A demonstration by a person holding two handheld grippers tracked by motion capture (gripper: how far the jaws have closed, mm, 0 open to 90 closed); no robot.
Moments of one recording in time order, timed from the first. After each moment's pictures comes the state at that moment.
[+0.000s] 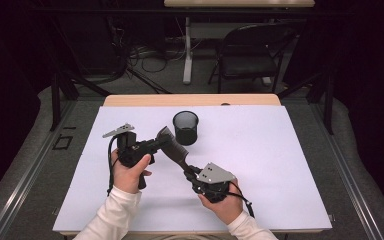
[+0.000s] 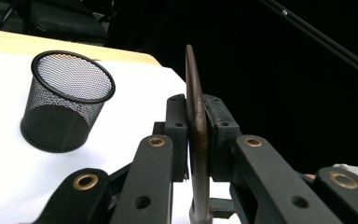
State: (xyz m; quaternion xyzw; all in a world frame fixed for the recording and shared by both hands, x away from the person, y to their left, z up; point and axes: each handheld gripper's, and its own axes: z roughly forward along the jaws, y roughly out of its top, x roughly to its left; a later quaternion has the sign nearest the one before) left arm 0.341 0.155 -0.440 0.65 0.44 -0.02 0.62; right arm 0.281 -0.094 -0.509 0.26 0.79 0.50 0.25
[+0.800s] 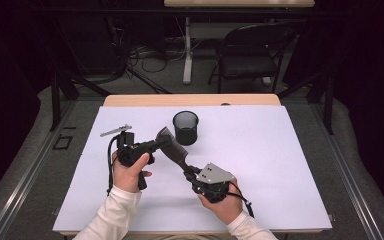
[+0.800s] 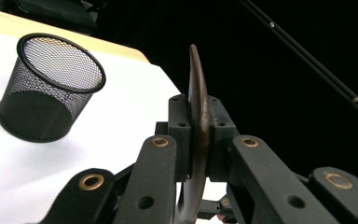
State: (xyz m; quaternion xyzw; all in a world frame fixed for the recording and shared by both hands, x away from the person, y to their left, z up) left arm 0.345 0.159 -0.447 0.63 0.45 -0.06 0.63; right arm 0.282 -0.094 -0.511 0.26 0.79 0.50 0.25
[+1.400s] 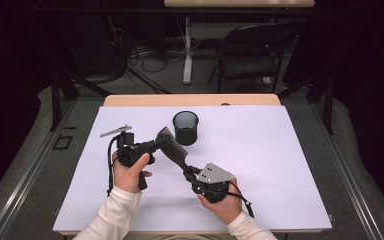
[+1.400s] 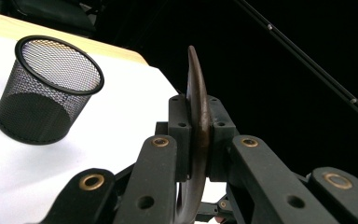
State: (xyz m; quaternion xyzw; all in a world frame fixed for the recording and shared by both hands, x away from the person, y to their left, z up) left arm 0.344 0.159 -0.447 0.63 0.45 -0.06 0.64; right arm 0.283 -0.093 -0.512 0.26 0.79 0.50 0.25
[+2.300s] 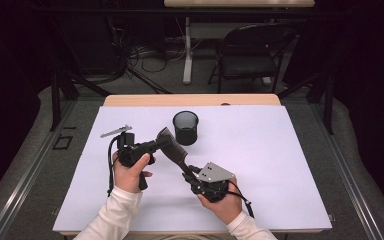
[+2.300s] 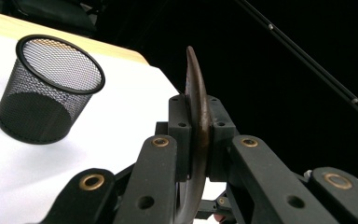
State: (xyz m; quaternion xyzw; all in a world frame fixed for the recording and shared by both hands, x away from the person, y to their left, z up) left arm 0.344 0.159 -0.448 0.62 0.45 -0.06 0.64; right arm 0.285 -0.094 -0.513 0.26 0.79 0.50 0.23
